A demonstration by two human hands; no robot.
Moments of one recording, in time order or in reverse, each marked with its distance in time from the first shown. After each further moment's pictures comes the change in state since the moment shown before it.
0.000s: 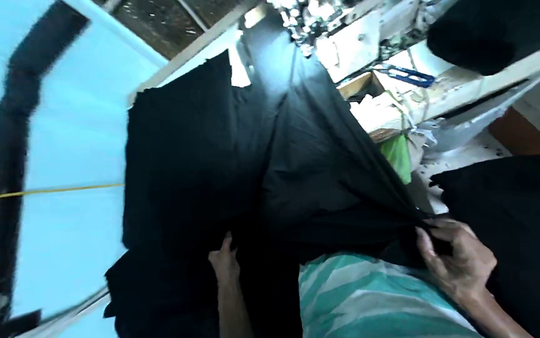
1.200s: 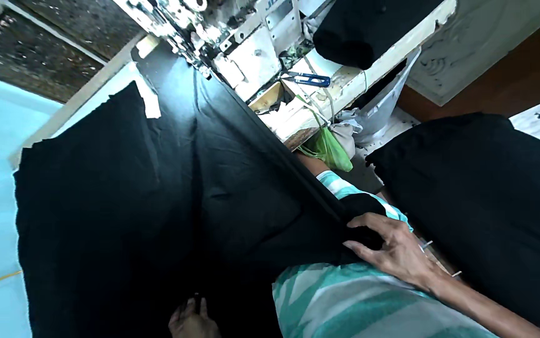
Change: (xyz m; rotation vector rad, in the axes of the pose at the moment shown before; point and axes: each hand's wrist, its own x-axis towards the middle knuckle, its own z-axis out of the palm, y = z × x) left_hand -0.006 -0.046 -0.028 0.009 0.060 0.041; right_hand -0.005 -0.023 -0.033 0.274 -0.362 0.285
